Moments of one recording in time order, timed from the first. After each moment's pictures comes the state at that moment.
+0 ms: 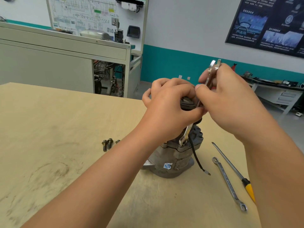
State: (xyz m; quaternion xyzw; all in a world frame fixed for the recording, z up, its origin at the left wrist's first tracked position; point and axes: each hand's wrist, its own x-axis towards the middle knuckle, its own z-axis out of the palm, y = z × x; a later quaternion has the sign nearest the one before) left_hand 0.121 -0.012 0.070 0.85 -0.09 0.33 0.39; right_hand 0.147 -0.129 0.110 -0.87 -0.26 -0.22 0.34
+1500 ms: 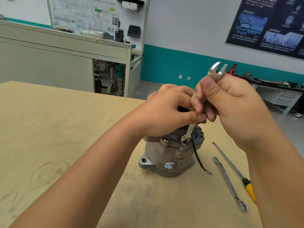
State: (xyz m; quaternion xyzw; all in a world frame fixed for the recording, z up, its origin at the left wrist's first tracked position) left_hand 0.114 0.013 0.082 0.89 -0.22 0.18 0.36; right_hand 0.136 -0.134 0.101 -0.74 -0.41 -0.09 0.52
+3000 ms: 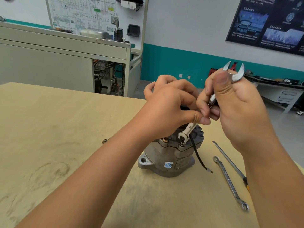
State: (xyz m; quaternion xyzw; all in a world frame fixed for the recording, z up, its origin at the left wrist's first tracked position) left_hand 0.121 0.001 0.075 0.88 -0.18 0.30 0.31; right_hand 0.146 -0.136 0.087 -0.68 -0.42 -0.13 0.59
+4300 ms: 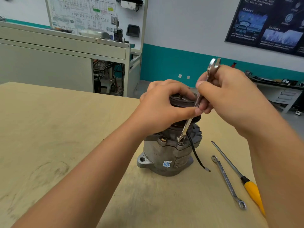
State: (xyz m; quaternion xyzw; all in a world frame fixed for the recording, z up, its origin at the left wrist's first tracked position) left_hand 0.125 0.008 0.073 0.86 -0.14 0.26 0.42; right_hand 0.151 -0.133 0.113 -0.86 -0.29 -0.17 0.39
